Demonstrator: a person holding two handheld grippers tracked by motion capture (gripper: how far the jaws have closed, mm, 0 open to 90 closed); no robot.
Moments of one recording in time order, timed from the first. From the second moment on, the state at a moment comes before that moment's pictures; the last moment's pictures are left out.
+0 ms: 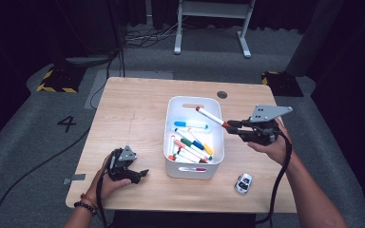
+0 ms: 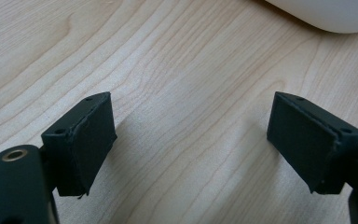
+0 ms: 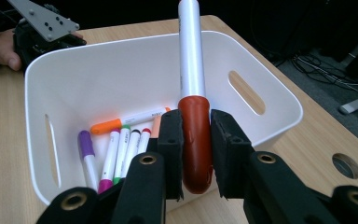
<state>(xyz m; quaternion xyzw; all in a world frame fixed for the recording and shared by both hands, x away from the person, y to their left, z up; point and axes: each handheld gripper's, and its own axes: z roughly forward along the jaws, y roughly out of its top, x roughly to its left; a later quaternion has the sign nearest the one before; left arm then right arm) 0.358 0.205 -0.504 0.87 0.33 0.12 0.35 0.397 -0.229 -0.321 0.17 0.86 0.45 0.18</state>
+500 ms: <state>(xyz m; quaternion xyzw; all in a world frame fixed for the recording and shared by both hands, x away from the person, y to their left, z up) 0.358 0.205 -0.504 0.87 0.33 0.12 0.35 0.407 -0.153 -0.326 0.10 0.92 0.36 0.15</state>
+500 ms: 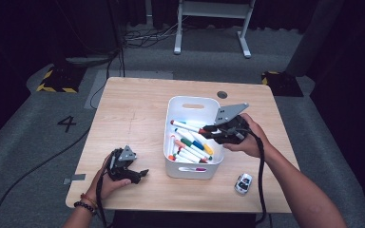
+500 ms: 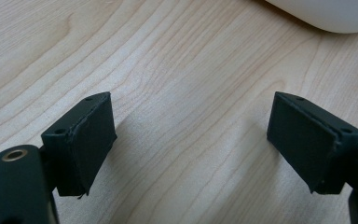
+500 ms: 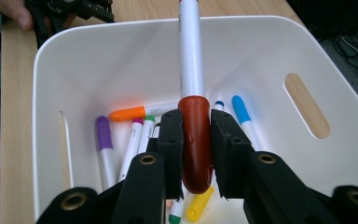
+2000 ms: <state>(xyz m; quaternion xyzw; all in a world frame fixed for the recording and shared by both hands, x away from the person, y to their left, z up) 0.358 0.205 -0.504 0.87 0.33 0.12 0.35 0.400 -0.196 -0.335 0.14 0.90 0.38 0.14</state>
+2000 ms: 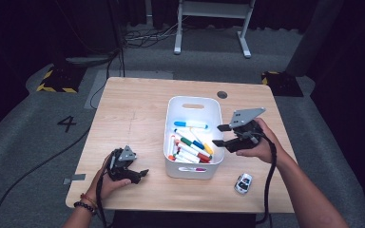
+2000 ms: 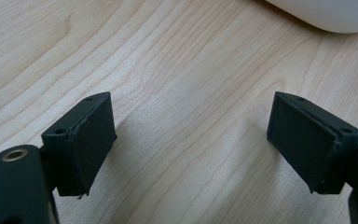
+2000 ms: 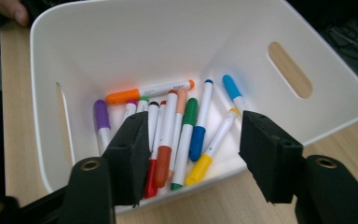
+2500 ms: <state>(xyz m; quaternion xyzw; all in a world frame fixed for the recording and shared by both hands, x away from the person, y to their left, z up) 0.358 0.205 -0.504 0.87 0.33 0.12 0.35 0.363 -0.271 -0.354 0.21 0.86 0.43 0.19</state>
